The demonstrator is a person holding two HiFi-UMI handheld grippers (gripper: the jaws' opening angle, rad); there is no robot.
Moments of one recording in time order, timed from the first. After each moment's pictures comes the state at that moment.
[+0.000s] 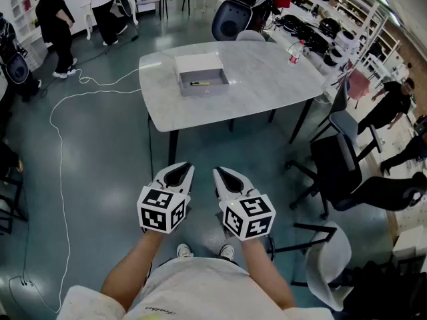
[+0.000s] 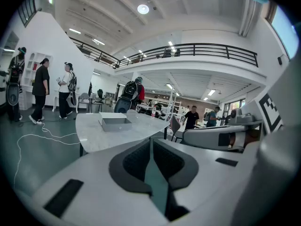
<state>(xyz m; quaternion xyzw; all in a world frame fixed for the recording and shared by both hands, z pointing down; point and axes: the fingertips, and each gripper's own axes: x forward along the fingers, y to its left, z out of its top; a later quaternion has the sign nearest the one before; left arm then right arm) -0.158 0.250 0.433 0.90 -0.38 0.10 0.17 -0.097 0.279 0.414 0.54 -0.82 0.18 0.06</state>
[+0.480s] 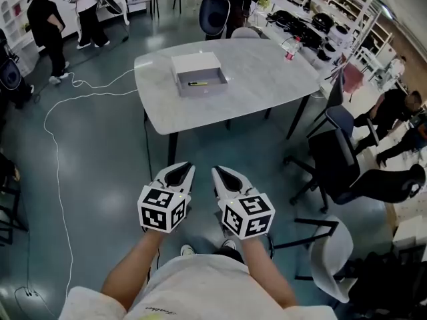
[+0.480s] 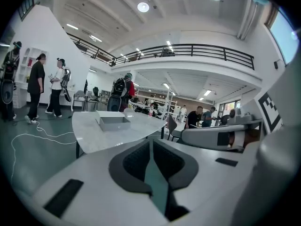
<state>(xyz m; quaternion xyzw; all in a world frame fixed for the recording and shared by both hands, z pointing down) -0.178 0.230 0.437 0.91 -0.36 0.11 0.18 -0.124 0.259 0.417 0.55 -0.81 0.19 0.06</state>
